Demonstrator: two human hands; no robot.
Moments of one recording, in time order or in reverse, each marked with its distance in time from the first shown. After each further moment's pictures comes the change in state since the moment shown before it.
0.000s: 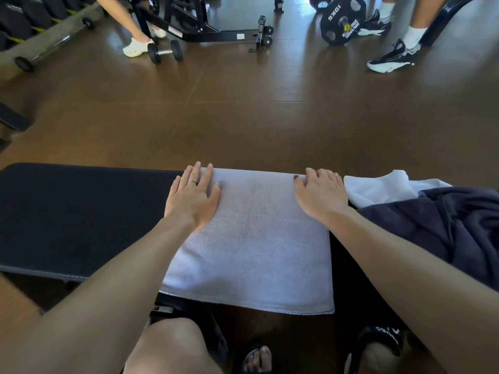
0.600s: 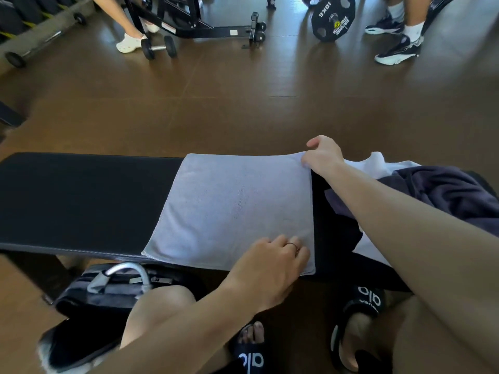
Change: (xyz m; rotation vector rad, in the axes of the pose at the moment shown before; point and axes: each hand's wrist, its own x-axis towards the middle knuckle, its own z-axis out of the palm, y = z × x) left_hand -0.182 0.132 -0.009 0.250 0.049 0.928; right_hand 0.019 0.023 -0.044 0.597 0.033 0.203
